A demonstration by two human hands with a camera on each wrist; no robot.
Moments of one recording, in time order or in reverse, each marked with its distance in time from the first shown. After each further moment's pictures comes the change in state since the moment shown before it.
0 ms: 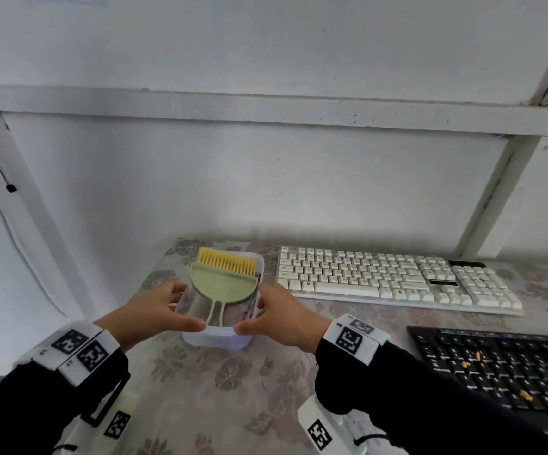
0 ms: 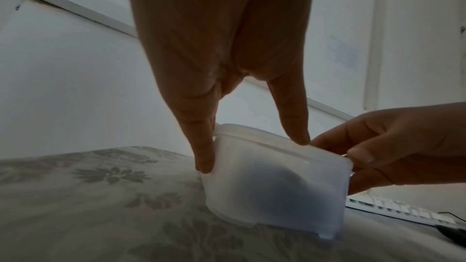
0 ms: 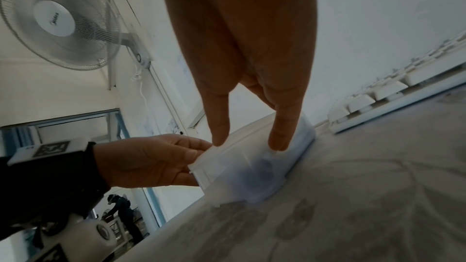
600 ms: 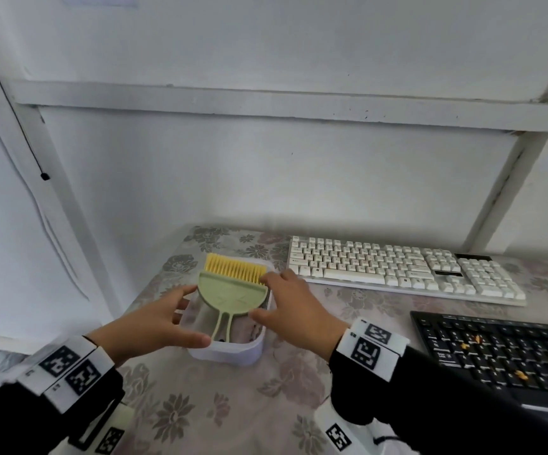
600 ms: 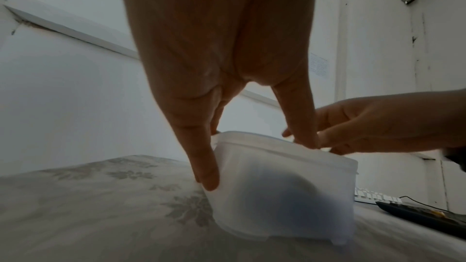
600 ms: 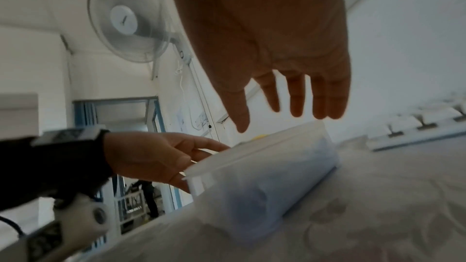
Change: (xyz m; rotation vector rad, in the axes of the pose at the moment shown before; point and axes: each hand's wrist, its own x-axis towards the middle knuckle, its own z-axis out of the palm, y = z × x) left_hand -0.057 -0.017 0.004 -0.017 -0.105 0.054; right_hand -0.049 -0.026 0.008 -0.389 0.084 -0.053
